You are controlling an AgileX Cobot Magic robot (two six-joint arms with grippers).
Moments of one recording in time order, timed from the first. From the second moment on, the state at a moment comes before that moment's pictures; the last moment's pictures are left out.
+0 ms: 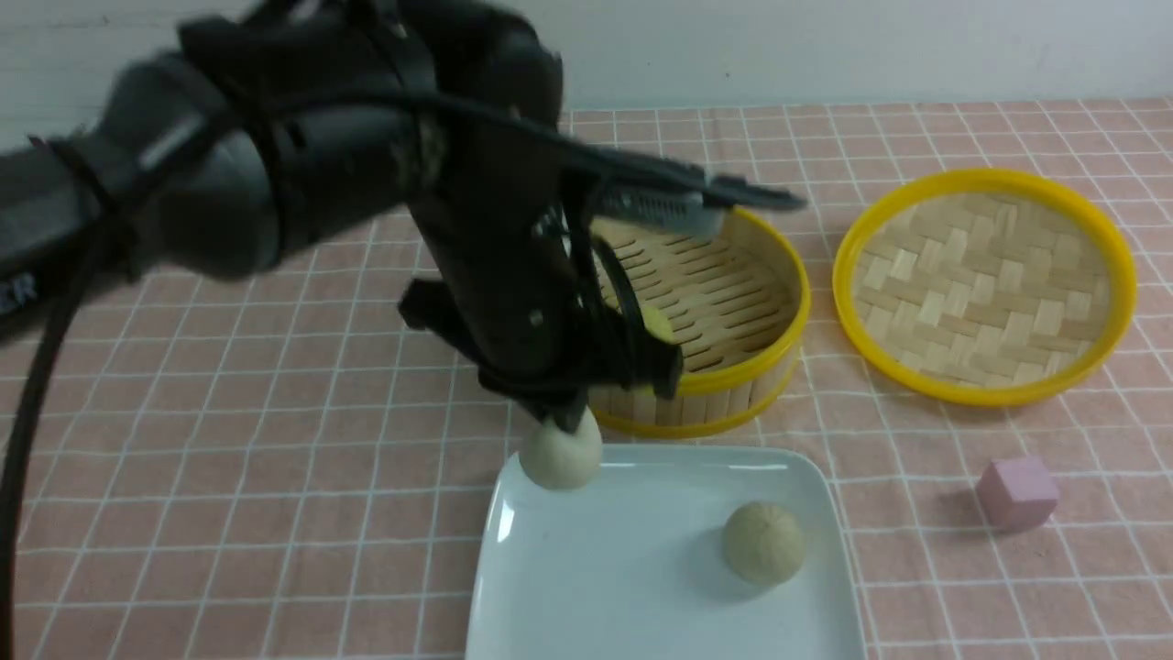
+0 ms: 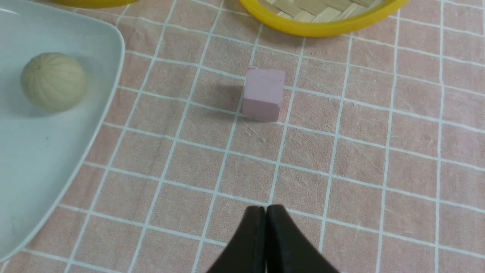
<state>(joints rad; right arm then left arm) 0.37 0.51 -0.55 -0.14 0.88 0.19 -0.73 1.70 -1.37 0.02 0.98 -0.31</state>
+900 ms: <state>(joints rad) 0.37 0.51 -0.55 -0.13 0.88 0.19 -0.73 1.82 -1.27 0.04 0.73 -0.47</state>
